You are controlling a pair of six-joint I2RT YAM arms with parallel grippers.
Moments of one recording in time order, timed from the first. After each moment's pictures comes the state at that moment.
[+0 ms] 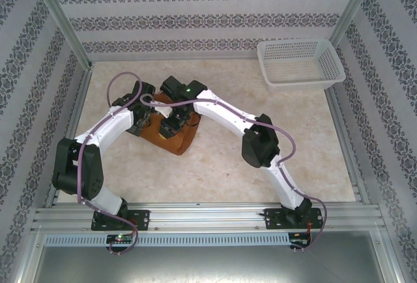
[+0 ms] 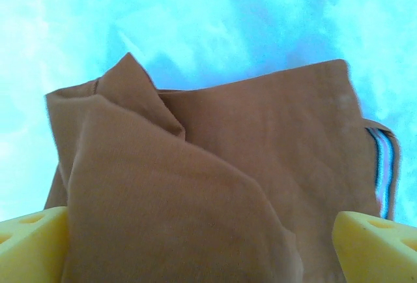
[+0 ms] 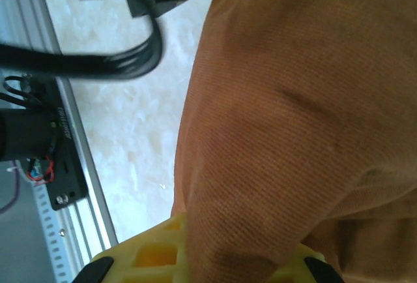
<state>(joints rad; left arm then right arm) -0.21 1.56 1.10 -0.66 -0.30 -1.39 0.83 2.38 2.28 -1.15 -0.62 -0.07</state>
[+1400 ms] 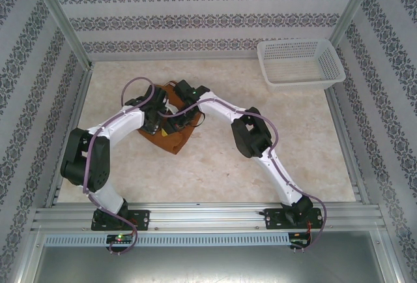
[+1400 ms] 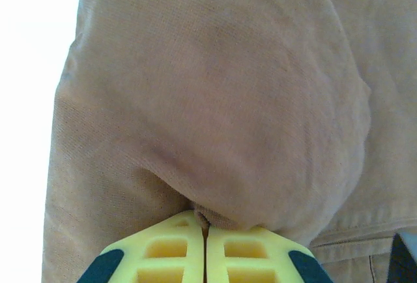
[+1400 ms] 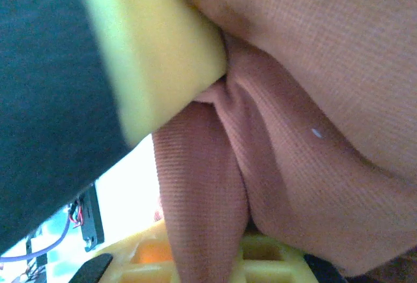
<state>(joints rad) -0.27 1.67 1.12 -0.65 -0.19 -1.42 0.70 2.56 2.21 -0.89 -0.91 0.07</state>
